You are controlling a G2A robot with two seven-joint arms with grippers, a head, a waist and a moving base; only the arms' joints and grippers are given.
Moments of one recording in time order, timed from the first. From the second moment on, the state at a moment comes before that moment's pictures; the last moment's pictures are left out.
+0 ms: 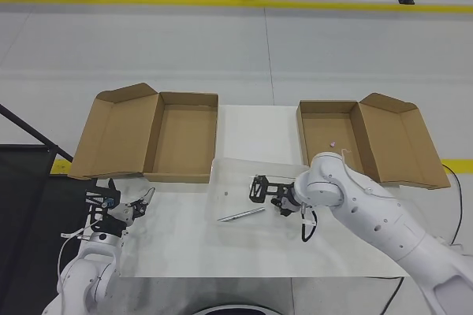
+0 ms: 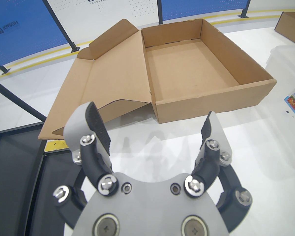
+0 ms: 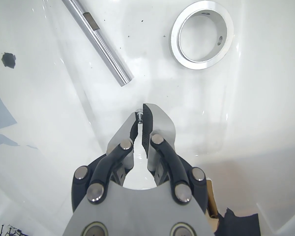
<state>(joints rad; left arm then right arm) 1.74 -1.16 -1.61 -1.83 1.33 0.01 0.07 -0.46 -1.06 0.45 -1.39 -0.66 -0.57 1.18</state>
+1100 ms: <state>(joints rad) 1.74 -1.16 -1.61 -1.83 1.33 0.01 0.07 -0.99 -0.87 1.22 -1.69 -1.04 -0.61 -0.14</state>
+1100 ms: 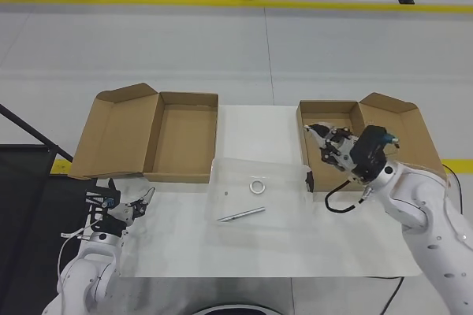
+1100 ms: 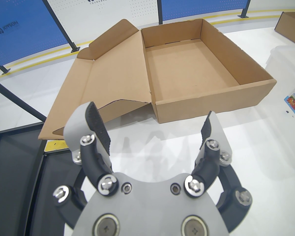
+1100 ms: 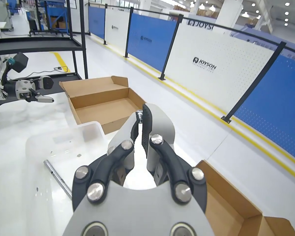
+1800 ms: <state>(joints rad) 1.74 -1.16 -1.61 -1.83 1.33 0.01 0.07 -0.81 -0.90 1.14 -1.62 -0.93 -0.39 0.80</state>
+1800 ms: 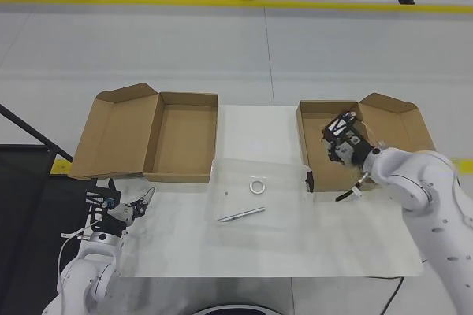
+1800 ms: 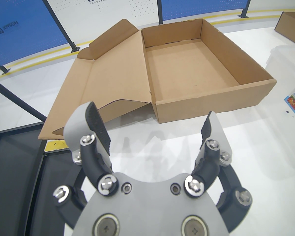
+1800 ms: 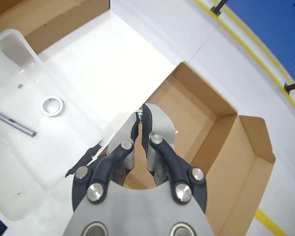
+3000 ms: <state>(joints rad) 1.74 -1.16 -1.61 -1.83 1.33 0.01 0.07 -0.48 -1.04 0.85 -0.93 -0.82 -0.34 0.93</state>
